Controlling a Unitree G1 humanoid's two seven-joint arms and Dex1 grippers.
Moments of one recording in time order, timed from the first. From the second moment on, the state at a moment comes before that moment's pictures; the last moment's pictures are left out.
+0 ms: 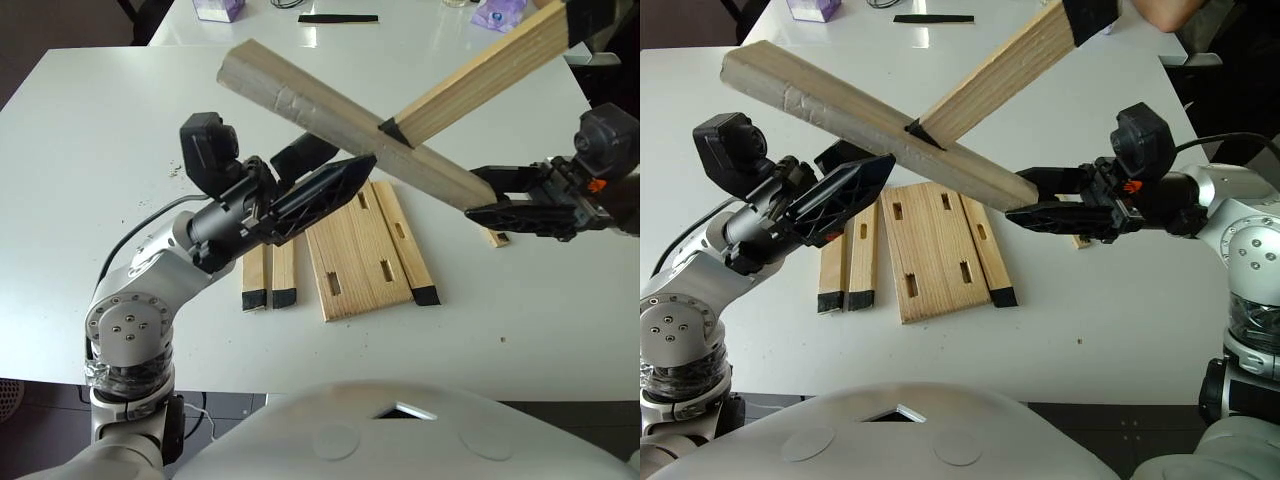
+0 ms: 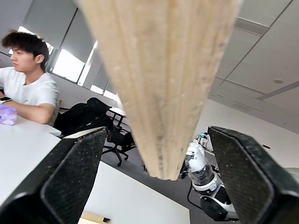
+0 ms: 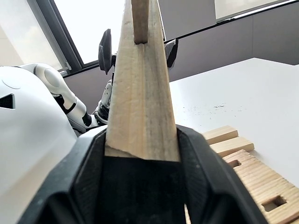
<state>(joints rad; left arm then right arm) -0.07 0.44 0.11 -0.72 -1.48 0.65 -0.44 -0.26 -0.87 -0.19 -0.34 1.13 0.90 1.25</state>
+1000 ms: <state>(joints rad) -0.01 0.48 0.12 -0.67 -1.35 0.56 -0.52 -0.26 -0.80 -0.09 -0.27 0.88 0.74 1.17</state>
